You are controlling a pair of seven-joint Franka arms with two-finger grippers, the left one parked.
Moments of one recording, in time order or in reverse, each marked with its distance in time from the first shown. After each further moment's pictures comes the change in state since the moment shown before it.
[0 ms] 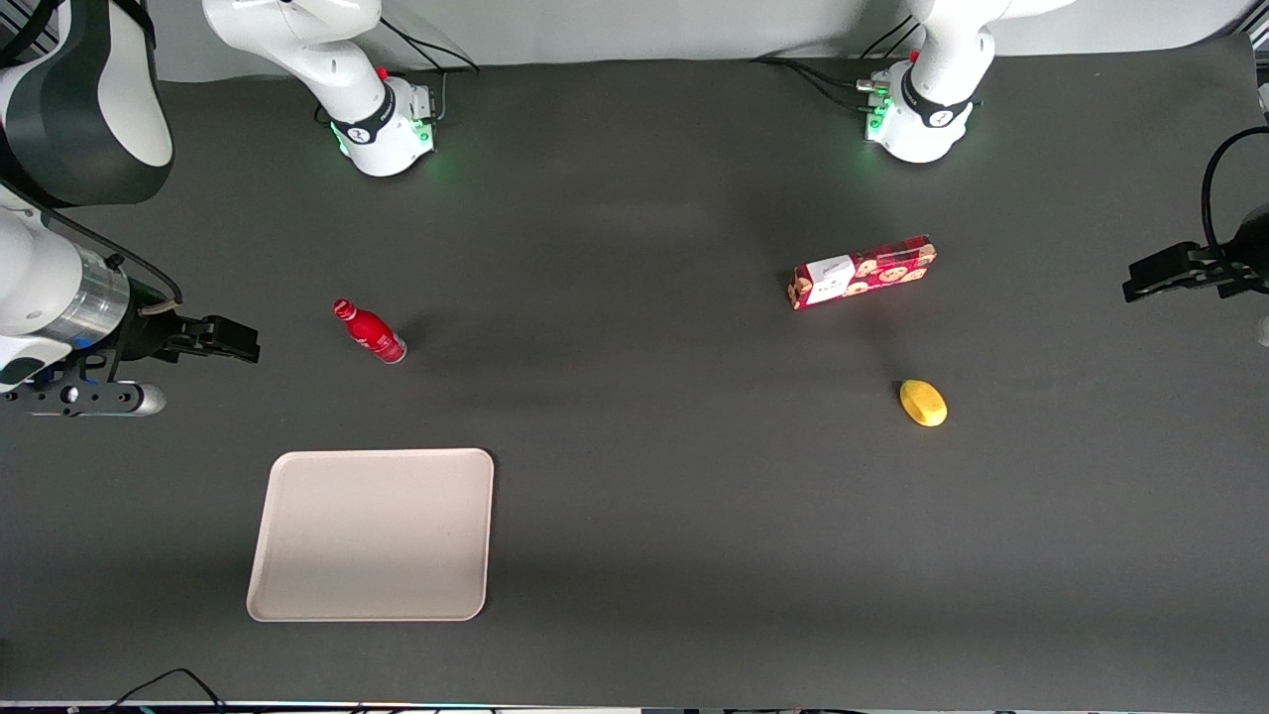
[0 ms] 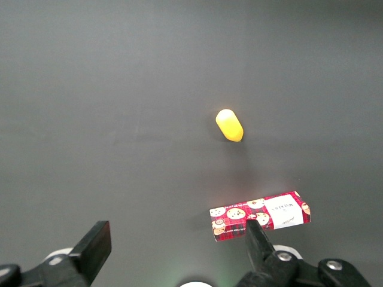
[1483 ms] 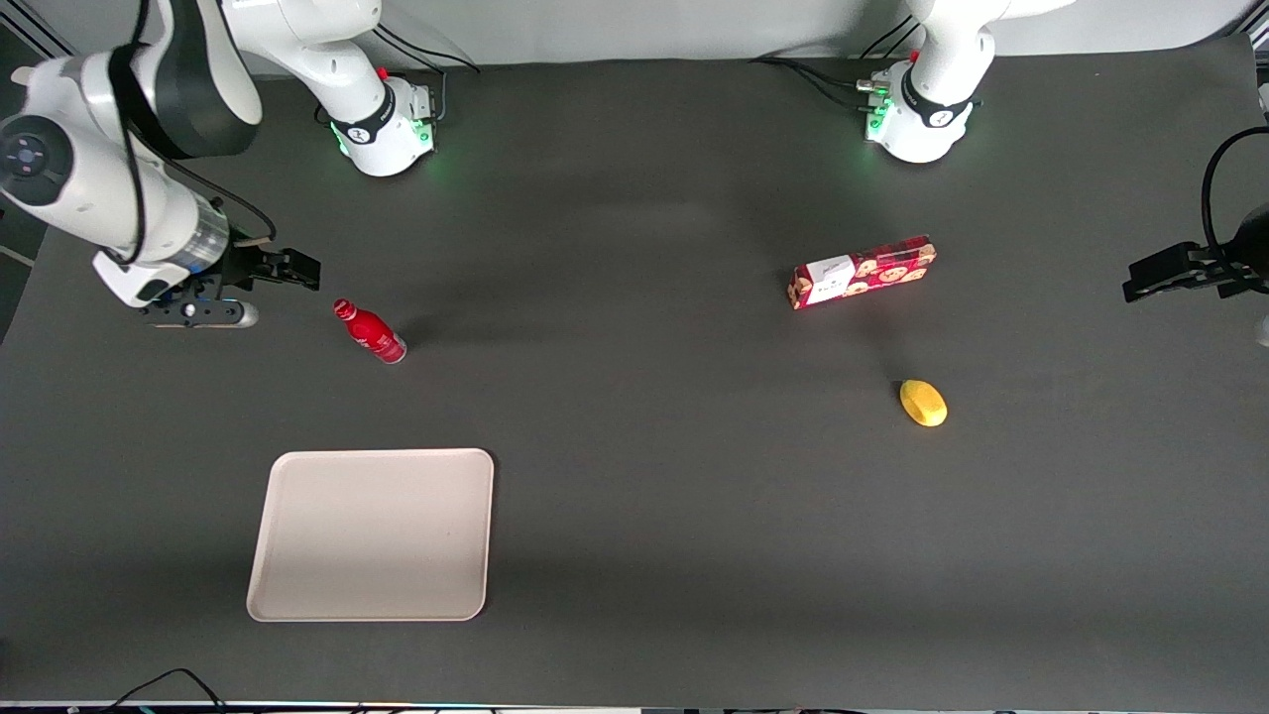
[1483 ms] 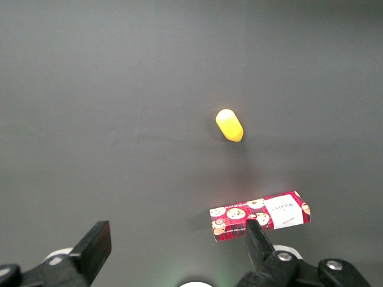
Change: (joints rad) arm 0.000 -0.352 0.014 -0.705 0.003 0.284 0.030
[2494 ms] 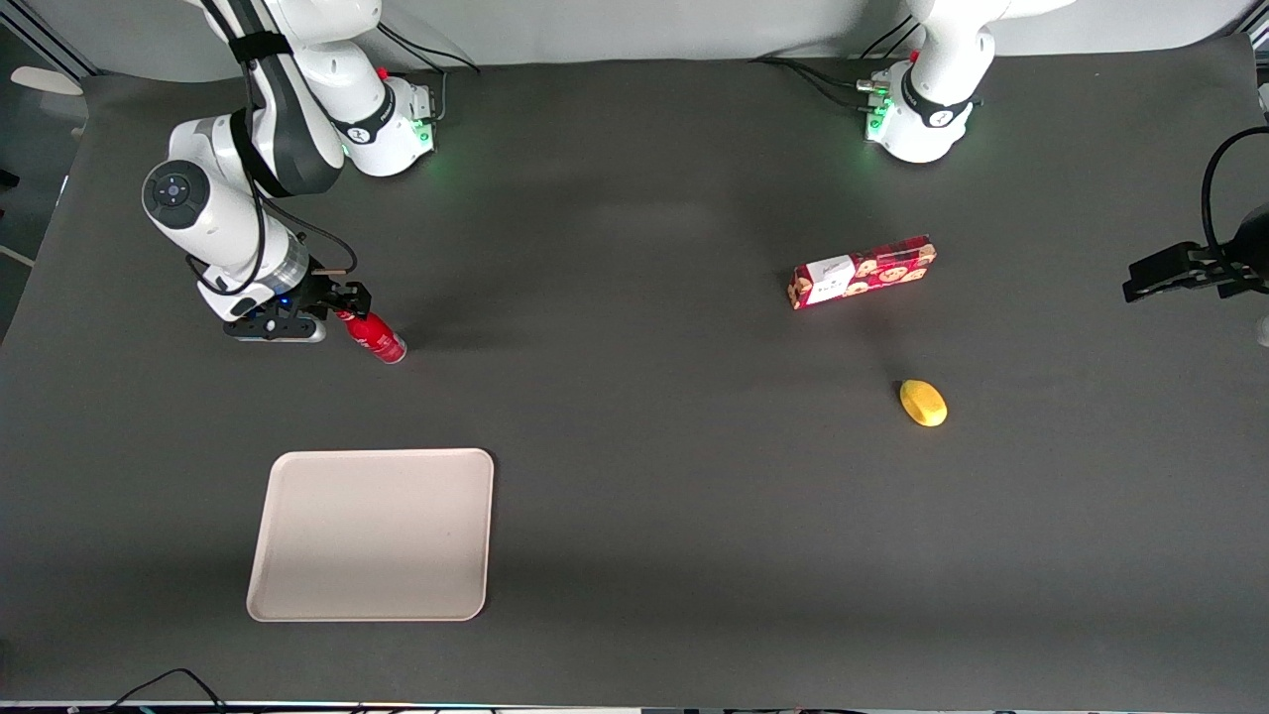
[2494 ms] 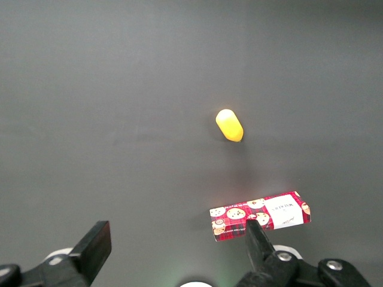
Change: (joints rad) arm 0.000 0.041 0.031 -0.298 0.000 0.448 0.045
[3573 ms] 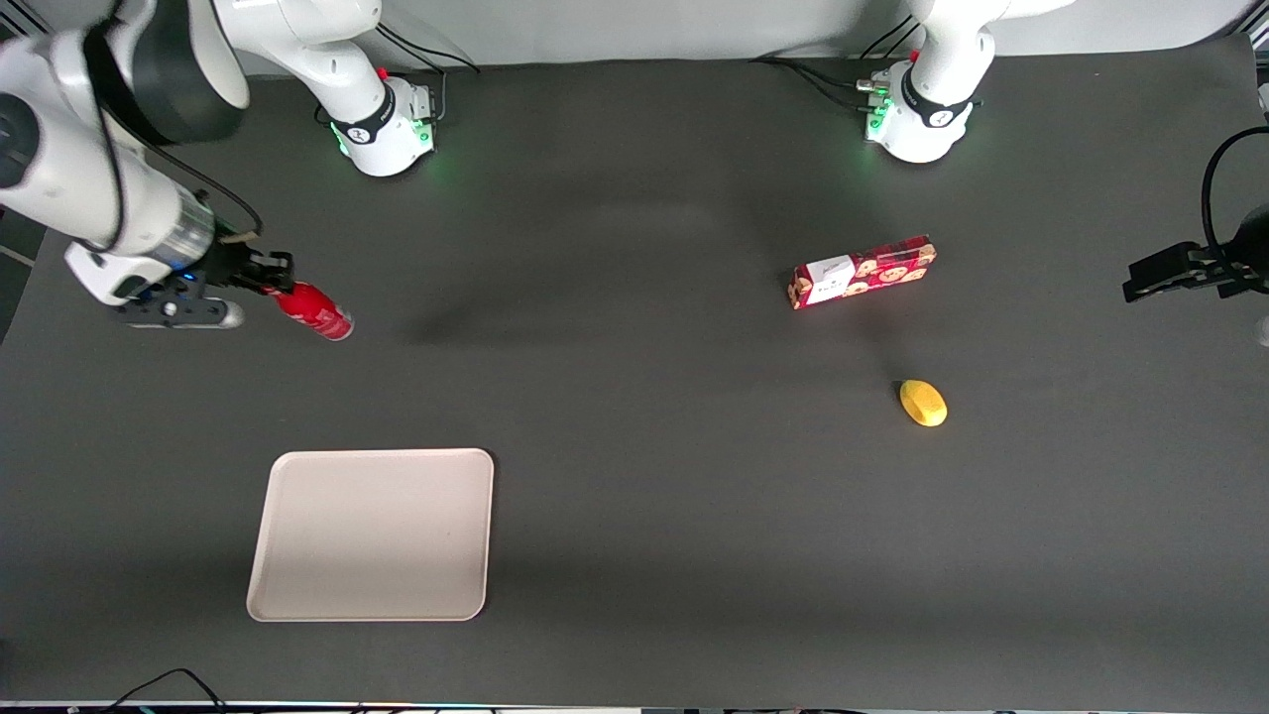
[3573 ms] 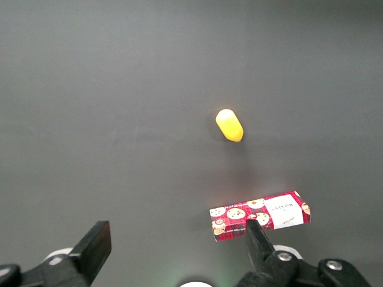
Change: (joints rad) arm 0.000 -0.011 -0.011 0.501 -0.003 -0.599 -0.042
